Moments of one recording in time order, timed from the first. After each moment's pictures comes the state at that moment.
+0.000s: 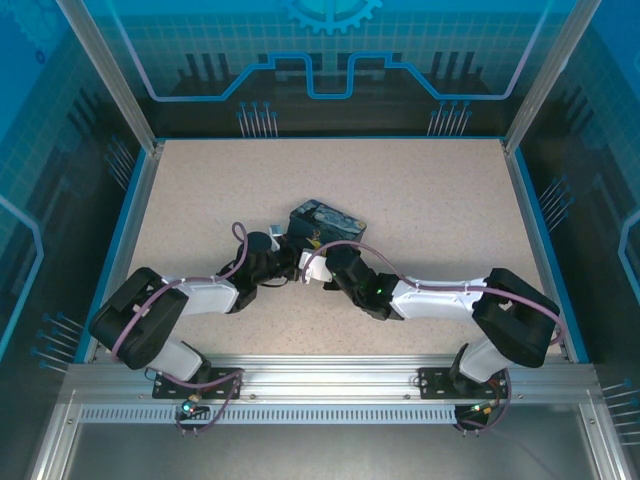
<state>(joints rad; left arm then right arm) -0.53 1.50 0.46 0.71 0.32 -1.63 0.99 1.53 0.74 0.23 0.48 -0.72</state>
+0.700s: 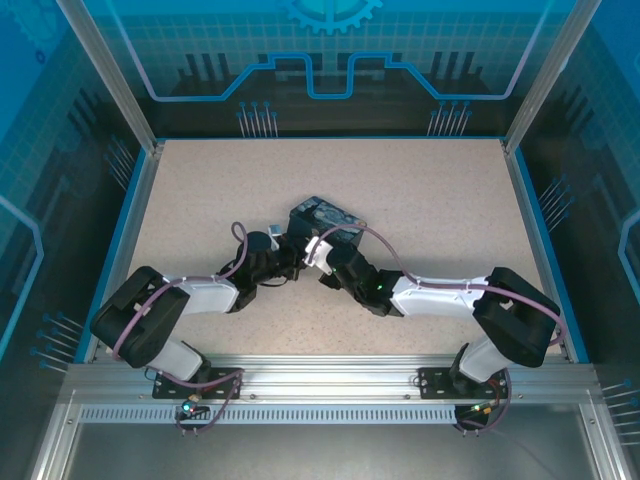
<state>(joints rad) -0.52 1.51 0.46 0.71 0.31 -1.64 0.96 1.53 0.76 0.19 0.39 -0.25</state>
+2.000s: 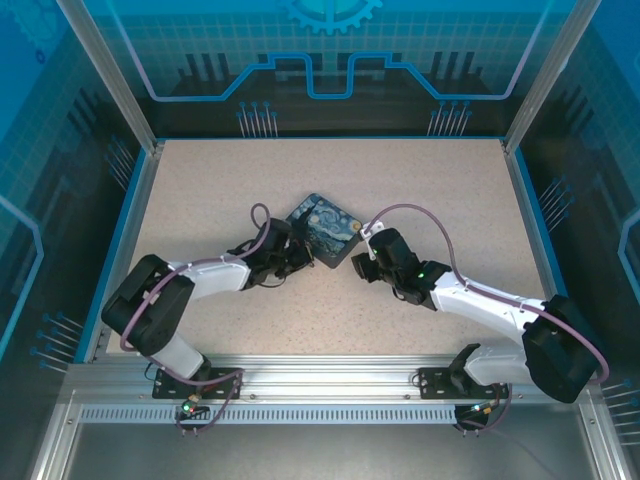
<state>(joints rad) -0.53 1.61 0.73 0.05 0.13 -0.95 0.73 1.27 0.68 -0.15 0.24 0.18</state>
